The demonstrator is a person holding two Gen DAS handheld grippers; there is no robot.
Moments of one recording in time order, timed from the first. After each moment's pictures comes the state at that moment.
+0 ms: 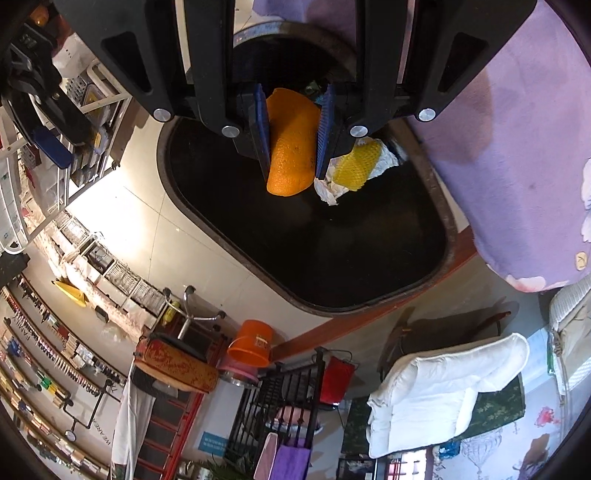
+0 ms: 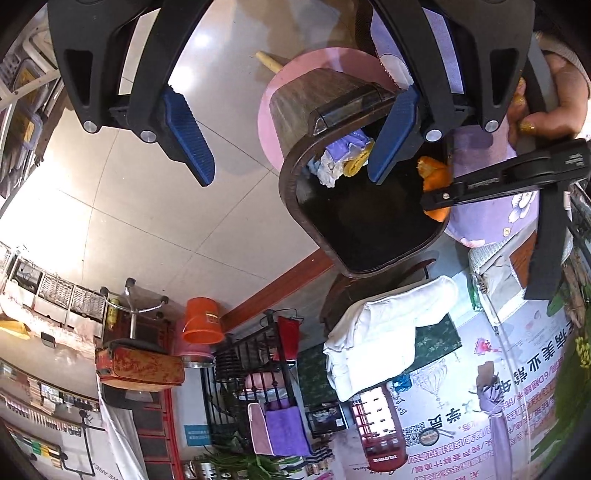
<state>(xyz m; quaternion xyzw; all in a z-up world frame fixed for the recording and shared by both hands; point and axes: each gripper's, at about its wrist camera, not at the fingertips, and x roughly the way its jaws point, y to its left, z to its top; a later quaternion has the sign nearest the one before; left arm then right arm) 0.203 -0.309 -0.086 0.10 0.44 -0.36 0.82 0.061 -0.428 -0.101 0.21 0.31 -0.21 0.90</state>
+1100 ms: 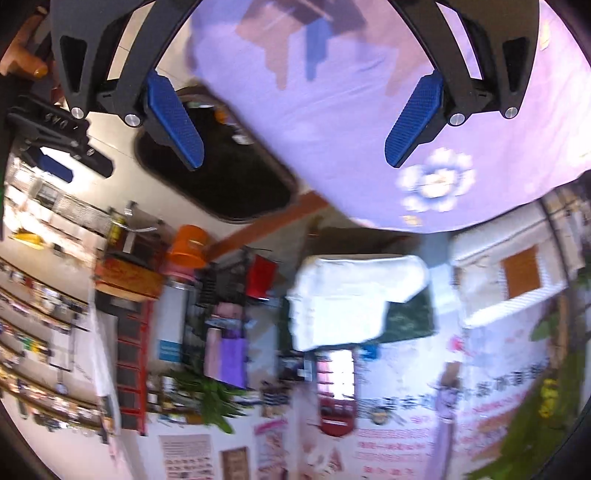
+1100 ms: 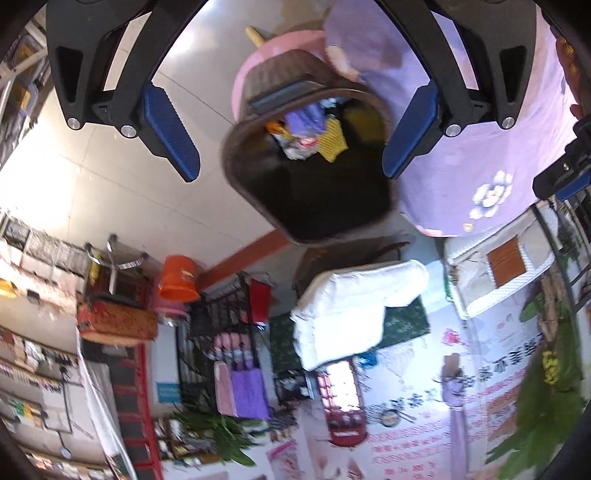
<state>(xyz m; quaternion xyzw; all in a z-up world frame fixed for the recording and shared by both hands) 0.106 -0.166 0.001 0.08 0.24 -0.22 0.94 0.059 -0.353 -0.060 0.15 0.24 -0.18 0.94</state>
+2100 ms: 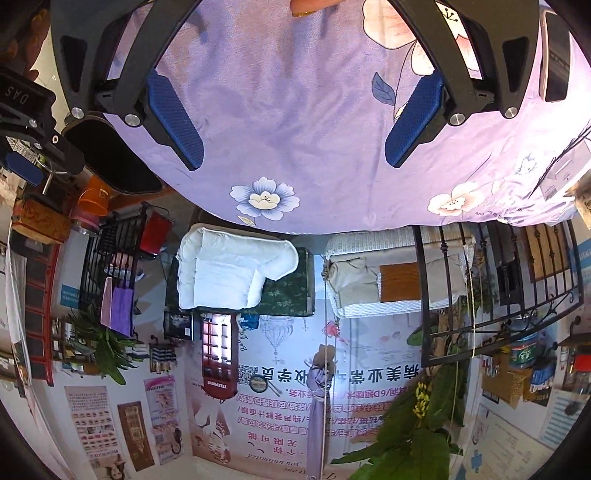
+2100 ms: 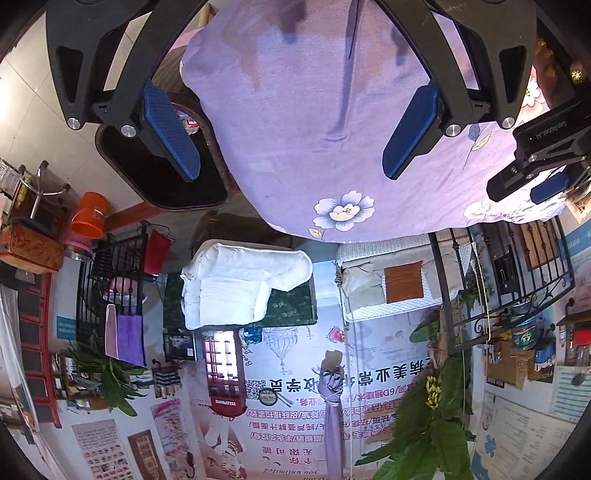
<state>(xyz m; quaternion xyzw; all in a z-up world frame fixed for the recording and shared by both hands) 0.022 -0.013 0.011 0.01 0.18 -0.02 0.98 0.022 -0.179 -0.013 0.06 0.18 0.01 0.98</state>
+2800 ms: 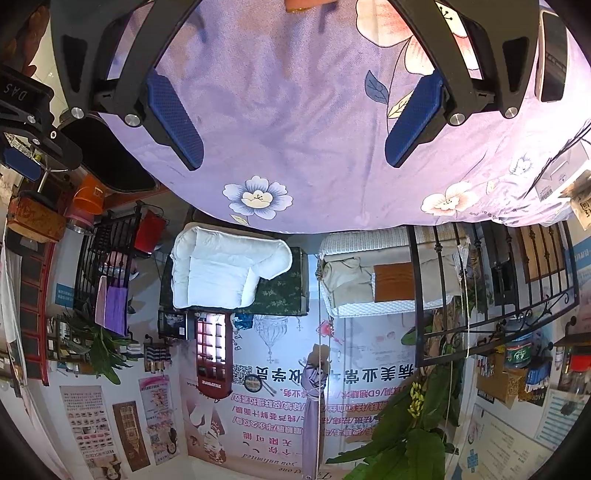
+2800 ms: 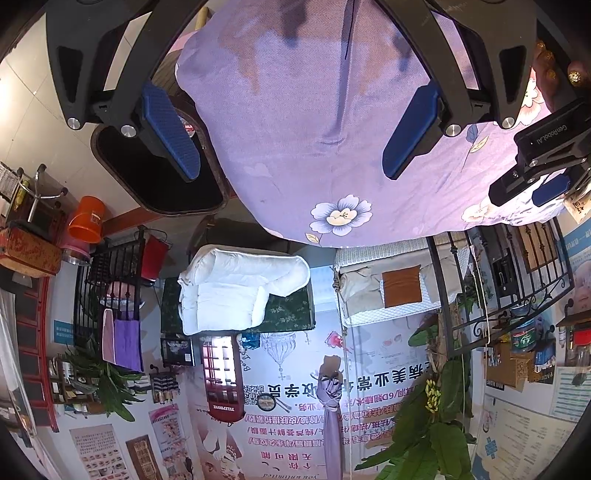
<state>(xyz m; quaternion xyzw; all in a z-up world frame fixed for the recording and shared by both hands) 0.023 -0.004 0.009 0.01 0.17 -0.01 0.98 0.026 -0.177 -0.015 0.06 0.19 0.01 0.98</state>
